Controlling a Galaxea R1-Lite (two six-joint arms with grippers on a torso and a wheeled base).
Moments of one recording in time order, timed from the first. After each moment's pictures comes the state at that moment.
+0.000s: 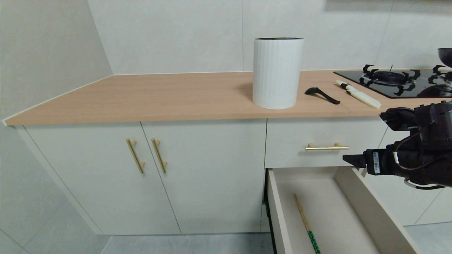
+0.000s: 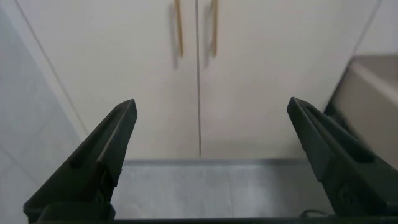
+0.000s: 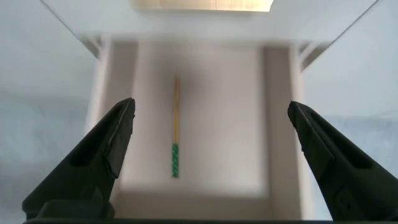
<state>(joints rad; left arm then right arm) 0.00 0.00 0.00 0.00 0.01 0.00 0.27 1.52 -0.81 -0.16 -0.19 0.11</state>
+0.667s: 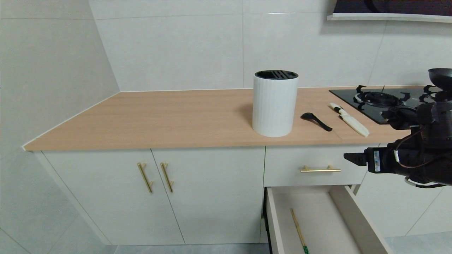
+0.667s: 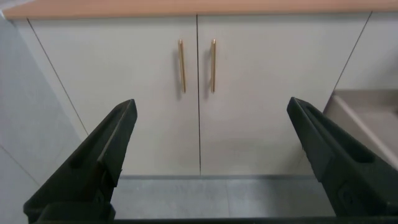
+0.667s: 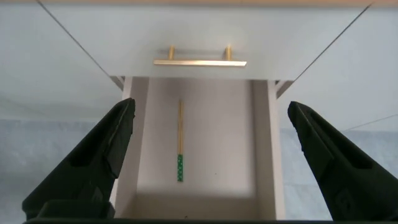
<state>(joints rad) 0.00 0.00 0.00 0.00 0.01 0.00 0.26 1.52 -0.81 -0.18 -0.19 0.11</state>
